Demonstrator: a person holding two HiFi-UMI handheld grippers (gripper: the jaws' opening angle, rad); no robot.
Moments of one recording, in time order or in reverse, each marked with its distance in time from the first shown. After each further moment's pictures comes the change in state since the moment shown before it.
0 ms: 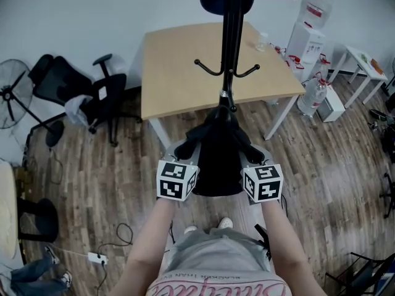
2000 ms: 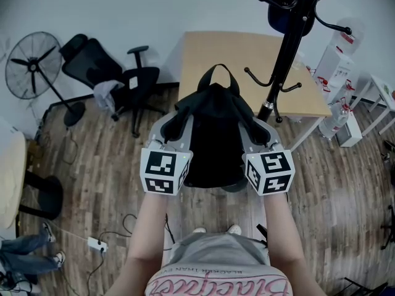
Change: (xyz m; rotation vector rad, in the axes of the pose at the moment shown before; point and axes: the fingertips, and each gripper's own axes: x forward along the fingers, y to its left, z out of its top) left arm -0.132 0.111 0.110 0.150 -0.276 0.270; right arm 0.015 0.134 0.149 -0.168 -0.288 0.169
